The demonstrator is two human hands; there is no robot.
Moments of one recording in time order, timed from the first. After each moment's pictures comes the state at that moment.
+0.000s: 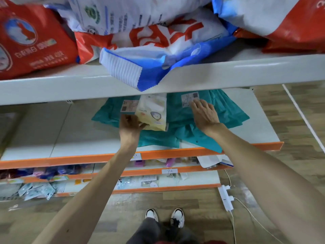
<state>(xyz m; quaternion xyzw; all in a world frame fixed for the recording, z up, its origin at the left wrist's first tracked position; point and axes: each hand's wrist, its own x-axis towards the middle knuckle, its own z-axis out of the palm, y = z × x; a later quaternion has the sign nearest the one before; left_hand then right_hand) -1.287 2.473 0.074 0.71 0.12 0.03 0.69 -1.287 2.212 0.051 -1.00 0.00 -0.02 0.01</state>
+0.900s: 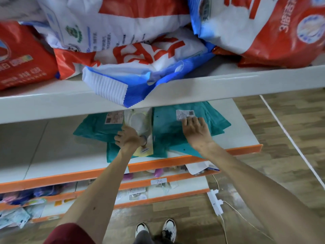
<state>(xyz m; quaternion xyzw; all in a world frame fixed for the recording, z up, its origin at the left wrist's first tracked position) -1.247 2.431 0.044 0.96 0.15 -0.14 0.20 -1.326 2.218 0.064 -0.98 0.02 -0.03 -0.20</state>
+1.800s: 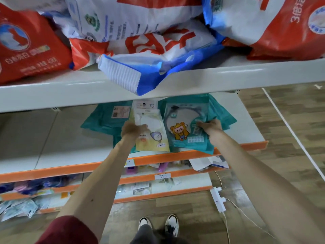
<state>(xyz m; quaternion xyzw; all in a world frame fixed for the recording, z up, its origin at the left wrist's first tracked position) -1.247 2.457 0.059 0.87 0.14 -0.15 0.44 -1.321 2.189 0.050 -0.66 0.45 -0.01 0.60</state>
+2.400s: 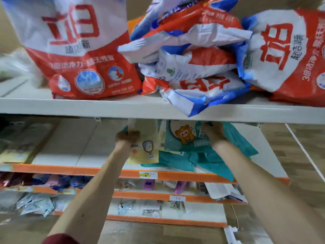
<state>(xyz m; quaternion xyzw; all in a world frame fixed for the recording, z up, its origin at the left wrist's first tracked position) -1.263 2.555 0.130 0.76 0.22 -0.04 0.61 -1.282 2.263 0.134 -0.74 0.26 -0.11 0.61</state>
